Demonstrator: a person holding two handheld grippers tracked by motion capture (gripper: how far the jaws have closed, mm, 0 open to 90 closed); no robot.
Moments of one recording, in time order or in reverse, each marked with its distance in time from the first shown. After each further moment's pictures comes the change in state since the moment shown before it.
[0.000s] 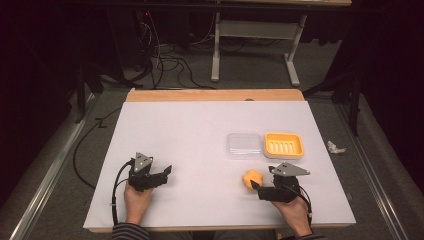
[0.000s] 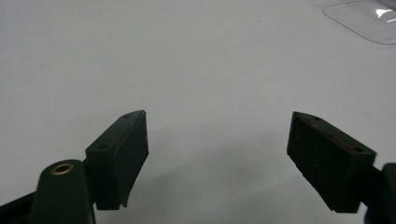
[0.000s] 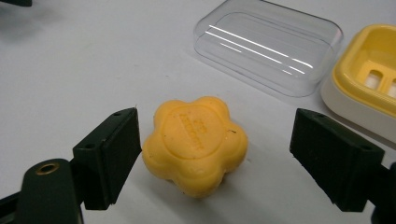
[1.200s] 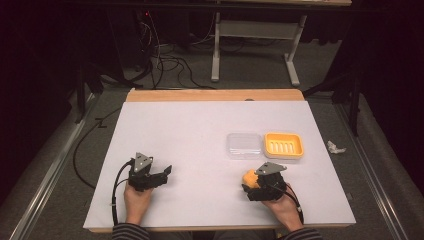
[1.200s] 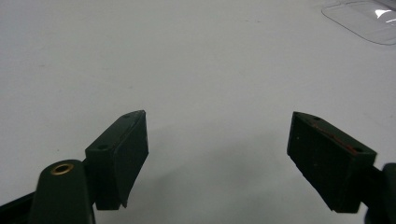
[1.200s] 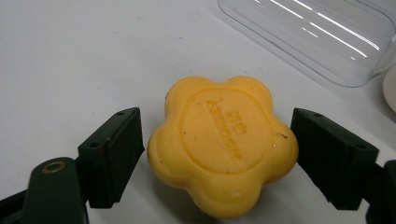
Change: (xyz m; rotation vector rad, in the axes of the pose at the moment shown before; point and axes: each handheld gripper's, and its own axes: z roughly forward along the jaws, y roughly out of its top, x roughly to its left) left arm 0.000 0.000 0.000 -0.003 -0.001 0.000; right arm 0.014 0.003 0.034 0.161 -0.003 -0.109
